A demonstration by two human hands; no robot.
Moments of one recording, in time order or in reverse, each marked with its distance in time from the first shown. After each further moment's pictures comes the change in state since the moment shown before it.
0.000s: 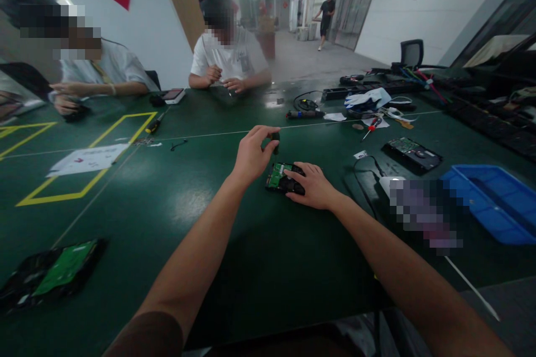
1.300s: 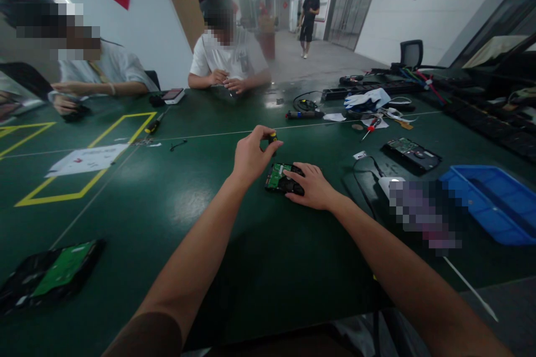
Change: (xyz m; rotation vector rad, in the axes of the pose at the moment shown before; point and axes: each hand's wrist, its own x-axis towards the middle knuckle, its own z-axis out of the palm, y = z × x) left_hand -0.002 0.001 0.004 0.012 0.061 -0.091; right_hand 0.000 0.002 0.002 -0.009 -0.004 -0.001
